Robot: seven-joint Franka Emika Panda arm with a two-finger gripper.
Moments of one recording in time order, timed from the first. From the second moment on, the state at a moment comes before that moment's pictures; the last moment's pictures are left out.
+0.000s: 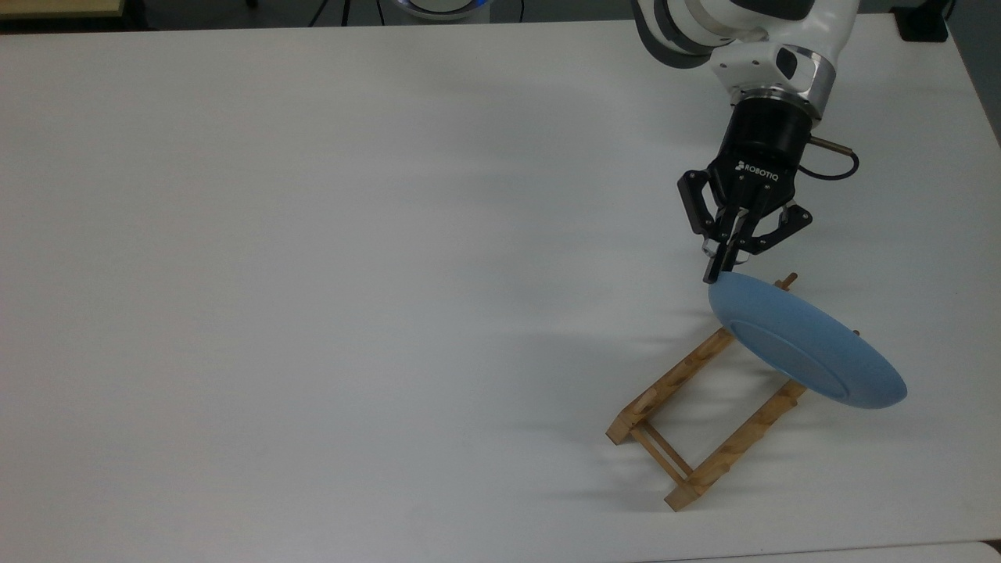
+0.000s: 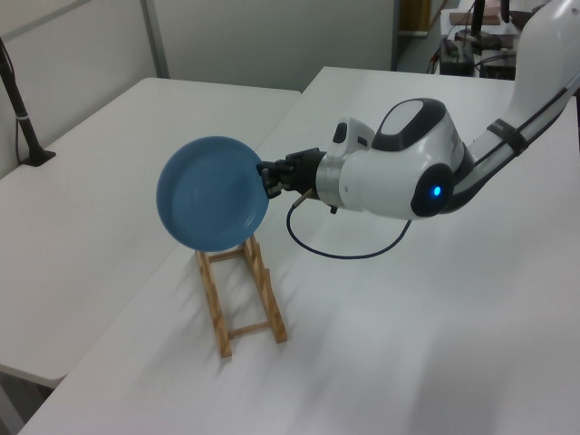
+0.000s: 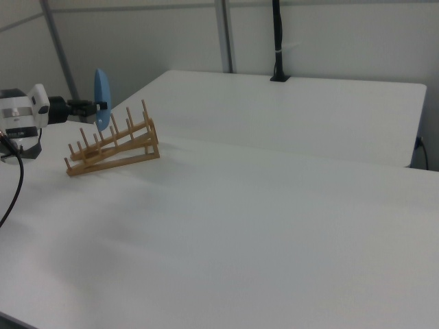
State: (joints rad) arm 0.28 0.52 0.42 -1.56 -1.76 2.11 1.88
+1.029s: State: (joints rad) arm 0.31 0.57 0.42 -1.56 -1.80 2.07 1.91
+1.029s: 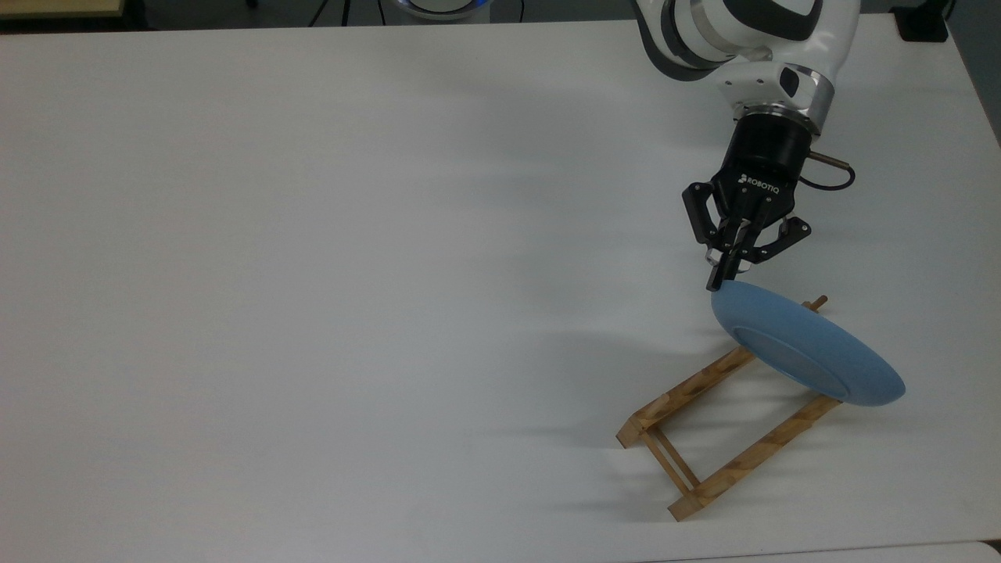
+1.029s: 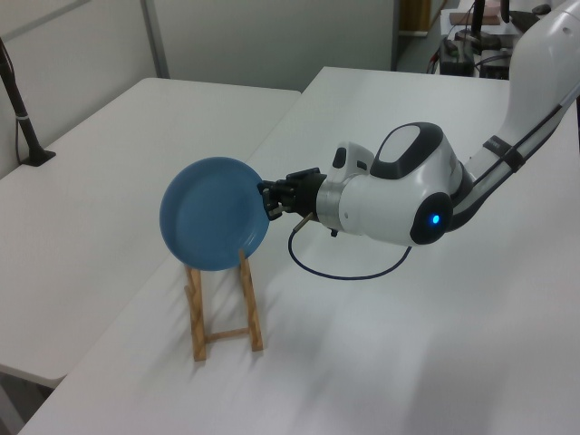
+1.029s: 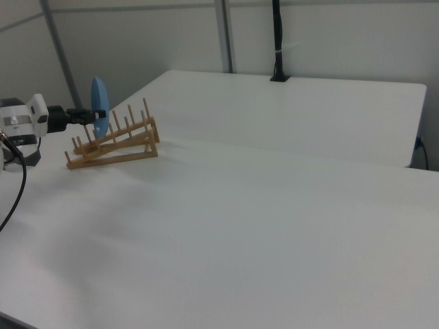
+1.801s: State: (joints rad) arm 0.33 0.58 0.42 -1.56 -1.79 2.06 2.19
